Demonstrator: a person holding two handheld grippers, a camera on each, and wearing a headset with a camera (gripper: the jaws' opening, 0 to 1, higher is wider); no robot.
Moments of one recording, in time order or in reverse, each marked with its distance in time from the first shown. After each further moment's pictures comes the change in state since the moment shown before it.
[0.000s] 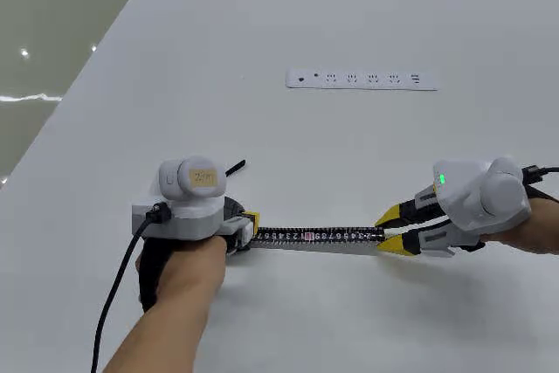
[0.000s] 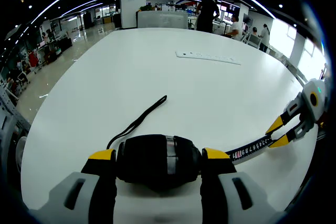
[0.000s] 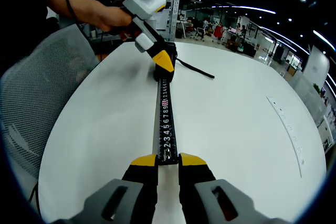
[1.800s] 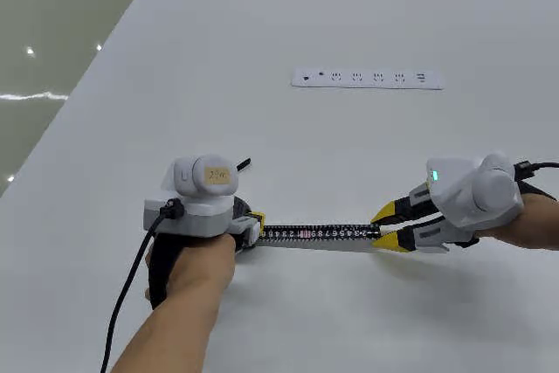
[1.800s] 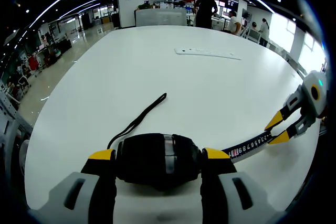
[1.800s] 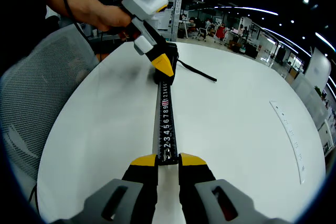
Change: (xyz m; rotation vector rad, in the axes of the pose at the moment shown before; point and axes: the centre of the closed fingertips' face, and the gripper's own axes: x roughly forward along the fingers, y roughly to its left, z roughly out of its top) left arm -0.001 0.000 -0.002 0.029 0.021 0.022; right arm 0.009 -0.002 0.007 -0.017 0.003 0.010
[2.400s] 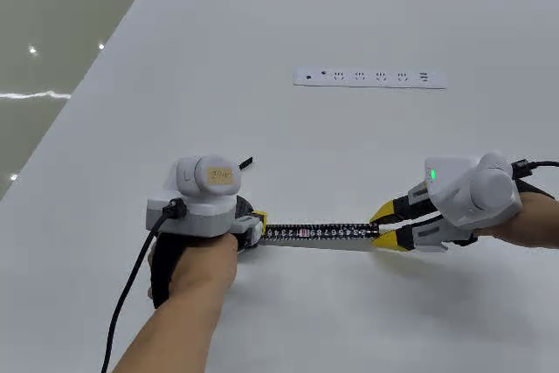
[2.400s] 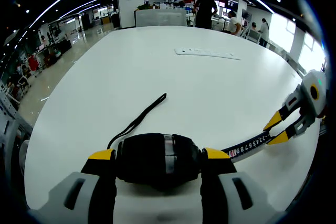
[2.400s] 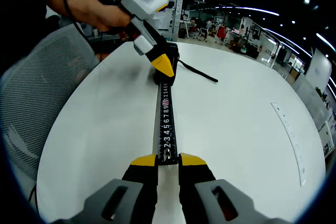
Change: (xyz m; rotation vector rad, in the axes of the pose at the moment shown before) left arm 0.001 0.000 0.000 -0.002 -0.003 0.000; right arm 0.004 0.000 0.003 -0.005 0.001 0.006
